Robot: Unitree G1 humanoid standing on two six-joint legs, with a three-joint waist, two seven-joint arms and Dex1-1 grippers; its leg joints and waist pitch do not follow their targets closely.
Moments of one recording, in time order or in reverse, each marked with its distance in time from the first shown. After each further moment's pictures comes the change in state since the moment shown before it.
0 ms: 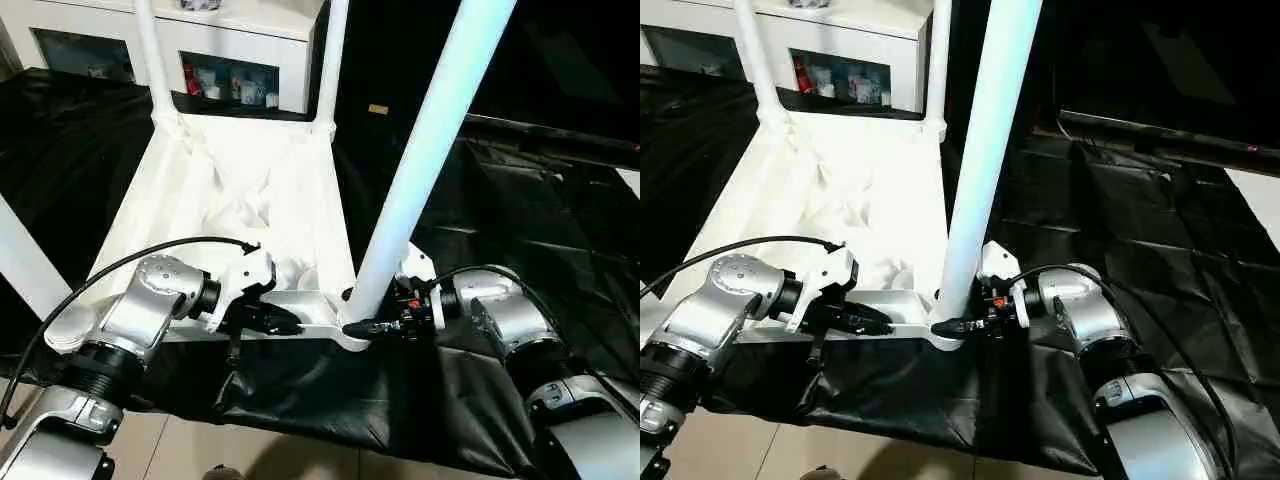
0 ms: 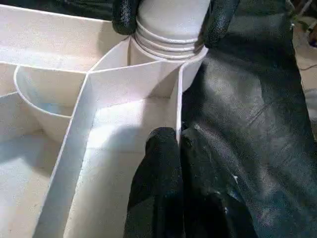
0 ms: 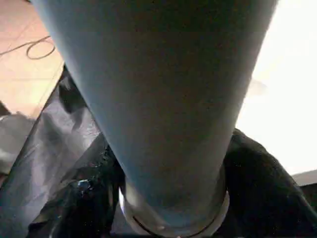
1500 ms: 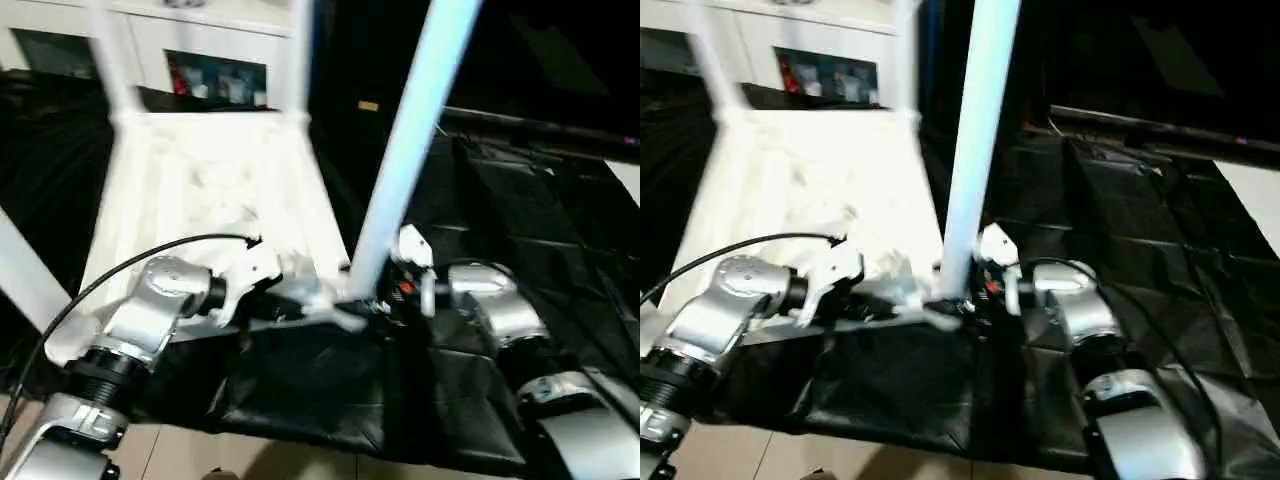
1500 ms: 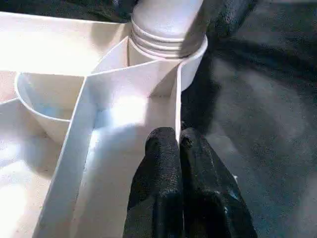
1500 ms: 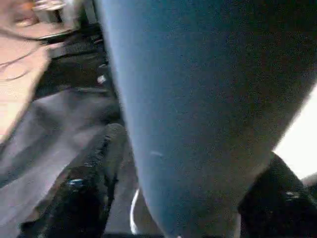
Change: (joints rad) left arm 0.025 -0.004 0.006 -0.075 0.020 0.044 0.064; right arm -0.055 0.022 -0.018 0.056 0.008 -0.041 -0.002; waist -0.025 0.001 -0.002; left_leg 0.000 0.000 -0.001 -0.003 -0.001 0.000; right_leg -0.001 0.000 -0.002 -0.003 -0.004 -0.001
